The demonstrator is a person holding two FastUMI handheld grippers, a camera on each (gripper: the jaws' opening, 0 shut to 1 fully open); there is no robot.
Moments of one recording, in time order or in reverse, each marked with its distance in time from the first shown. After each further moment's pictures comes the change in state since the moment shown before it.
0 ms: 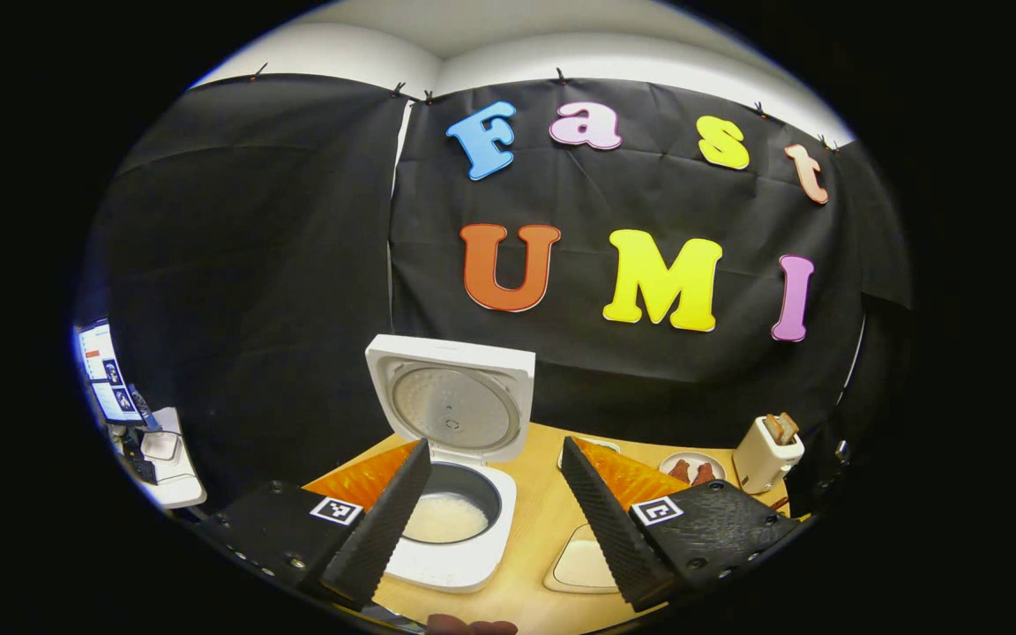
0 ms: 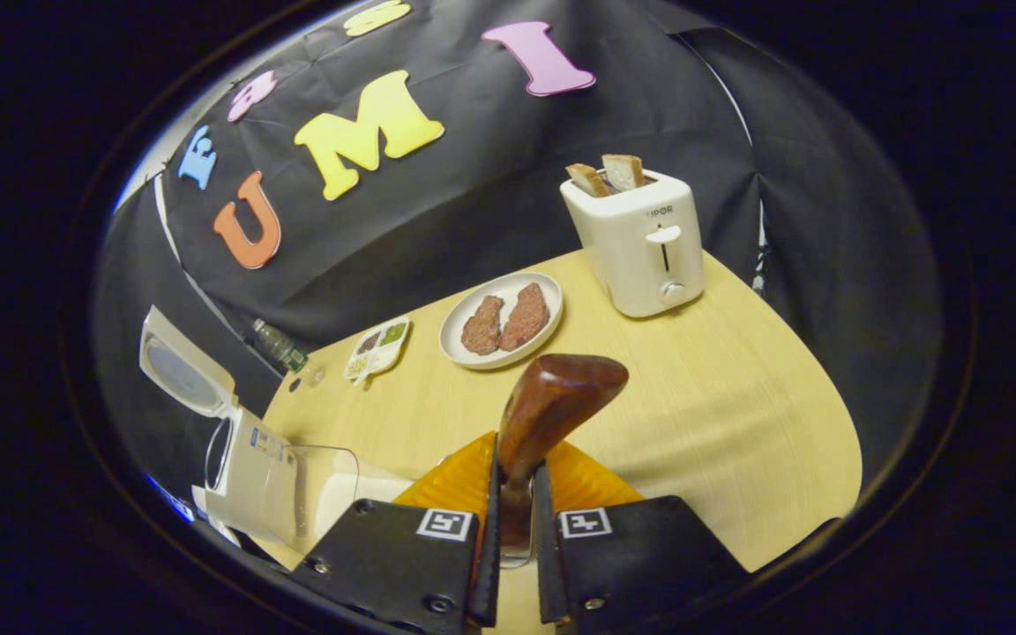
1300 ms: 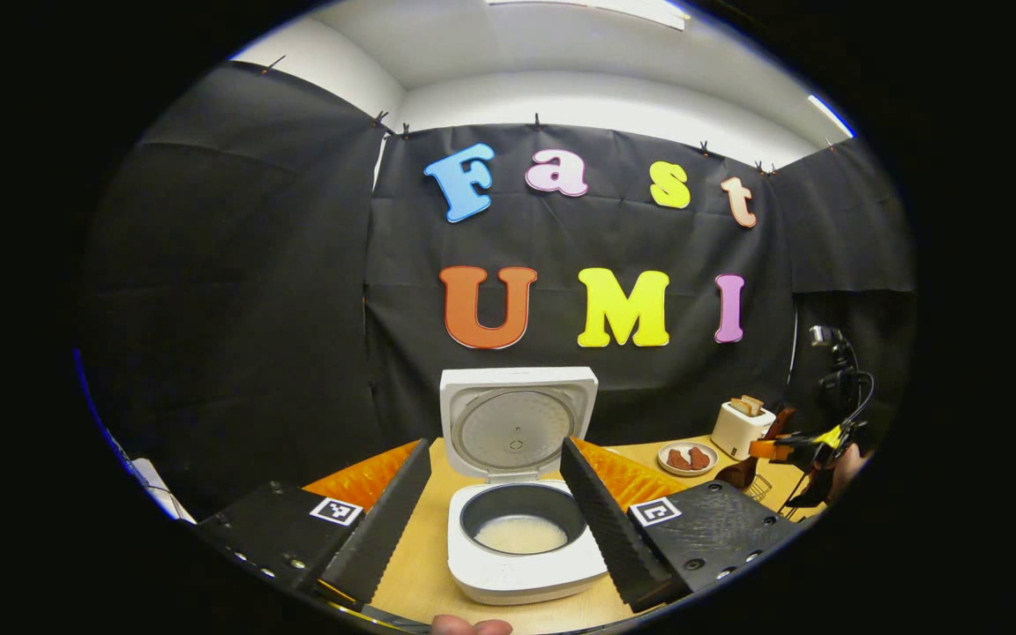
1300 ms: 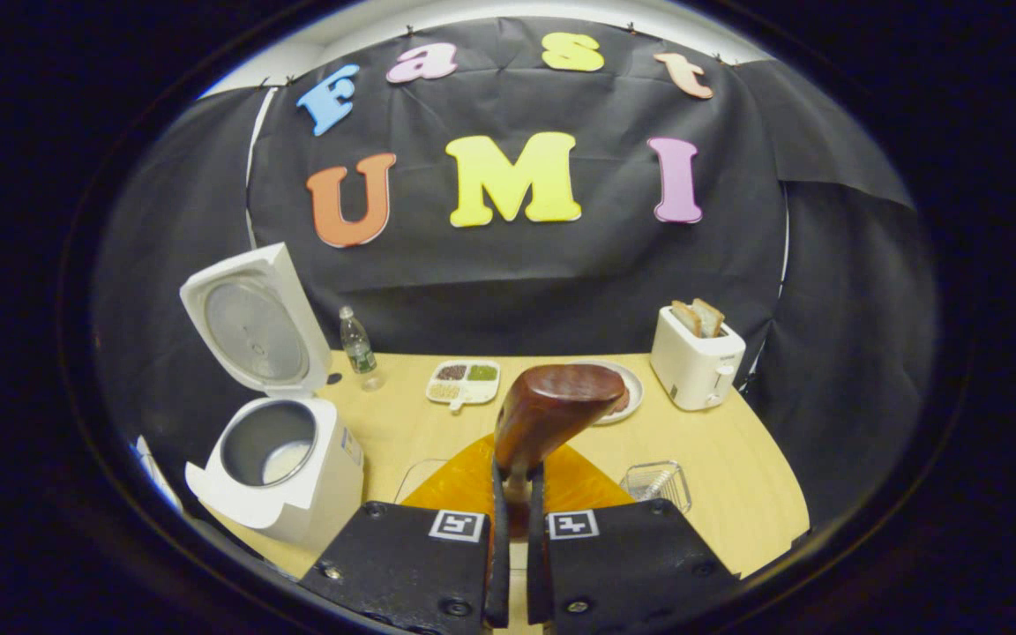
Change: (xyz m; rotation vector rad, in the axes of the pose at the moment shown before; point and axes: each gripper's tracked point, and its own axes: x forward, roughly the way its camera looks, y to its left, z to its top) left arm -0.032 0.180 0.004 0.050 -0.167 -0.251; right arm -0.074 0.242 -0.023 -0.366 -0.183 -0.138
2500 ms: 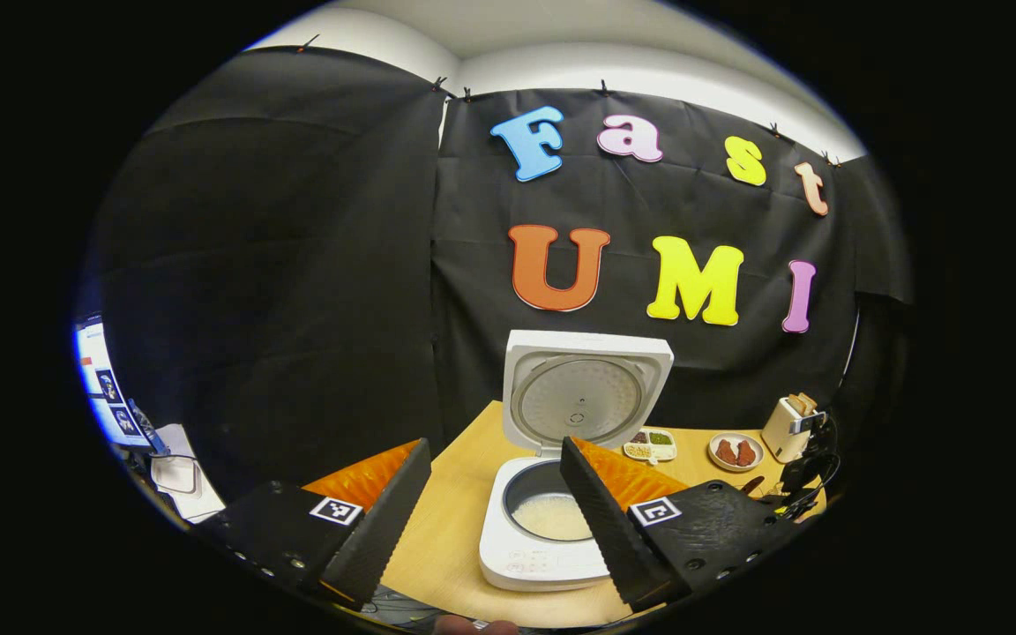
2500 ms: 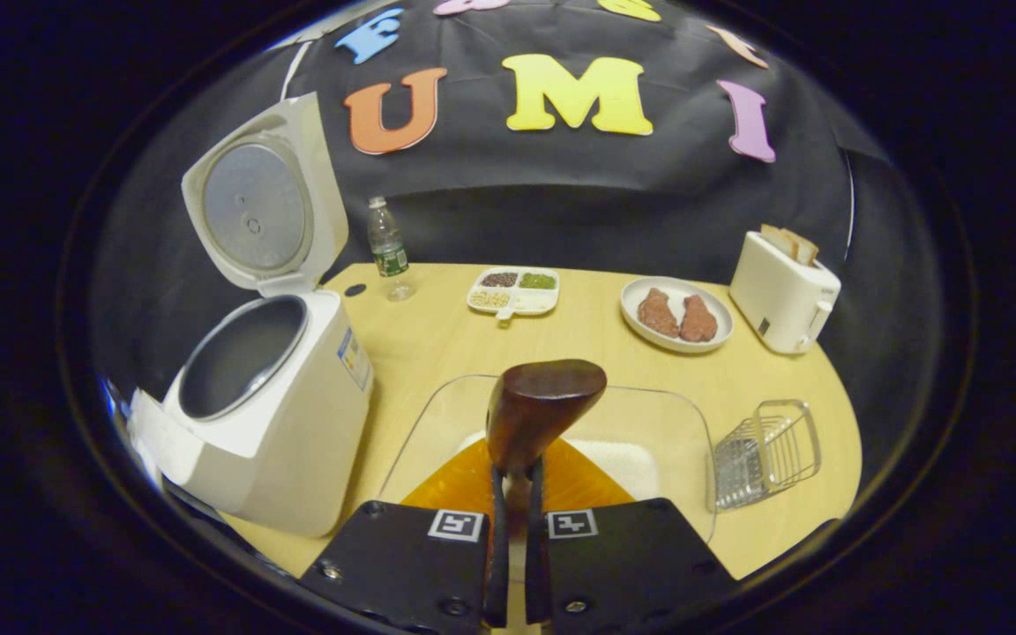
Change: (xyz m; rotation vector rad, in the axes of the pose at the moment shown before) left arm 0.019 0.022 -0.035 -0.051 0.144 0.214; right arm 0.073 0.065 -0.099 0.007 0.173 0.162
